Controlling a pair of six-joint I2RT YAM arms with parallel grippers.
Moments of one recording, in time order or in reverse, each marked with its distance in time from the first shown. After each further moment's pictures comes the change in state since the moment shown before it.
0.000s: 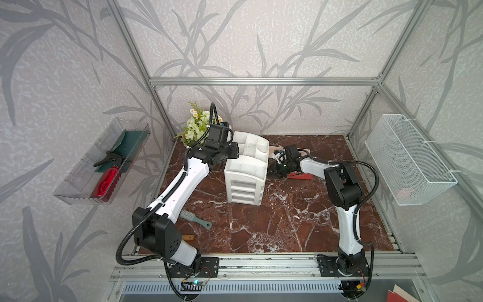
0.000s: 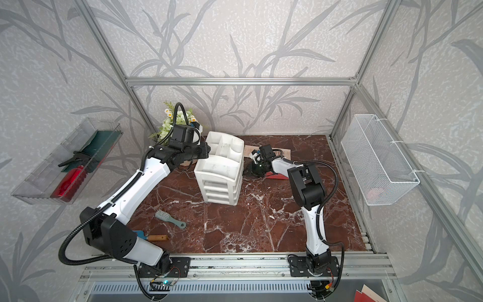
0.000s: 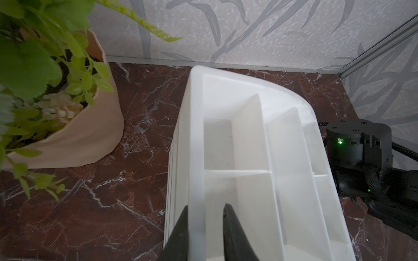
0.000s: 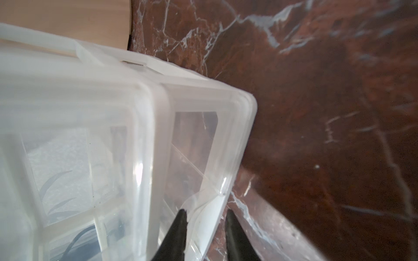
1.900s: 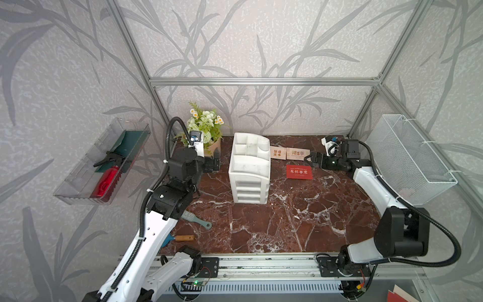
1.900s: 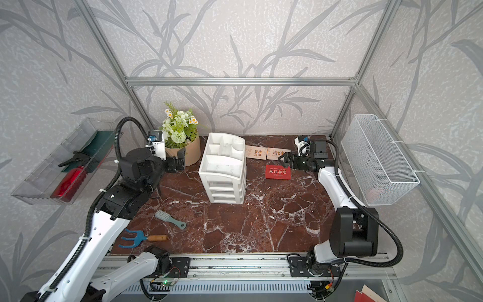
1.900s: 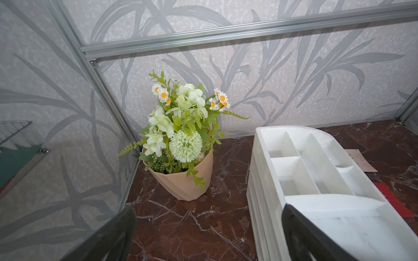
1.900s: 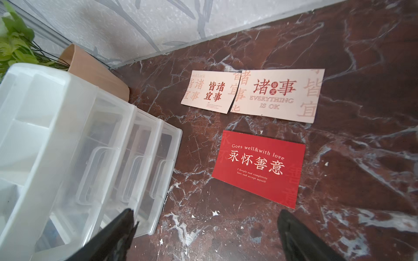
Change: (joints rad) left arm 0.007 -0.591 -0.307 0.146 -0.401 0.342; right arm -0.383 -0.726 -0.357 -0.125 0.204 -0.305
